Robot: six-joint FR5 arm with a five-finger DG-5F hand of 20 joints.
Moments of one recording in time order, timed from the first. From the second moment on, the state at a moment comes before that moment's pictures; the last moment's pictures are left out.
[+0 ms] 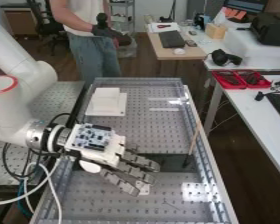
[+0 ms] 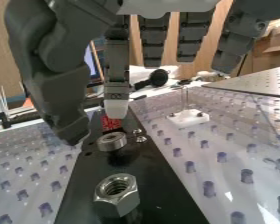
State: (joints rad) arm 1.30 -2.04 -2.00 -2.37 -1.66 -0.60
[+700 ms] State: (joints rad) arm 1.29 -2.05 -1.98 -2.41 -1.69 -0.62
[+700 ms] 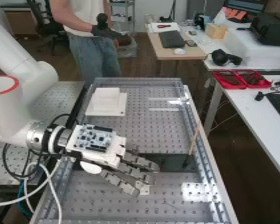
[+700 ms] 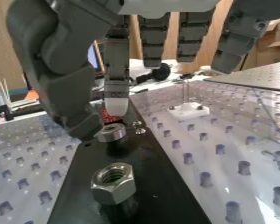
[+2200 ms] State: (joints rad) arm 1.29 -2.05 -1.99 -2.41 -1.69 -0.67
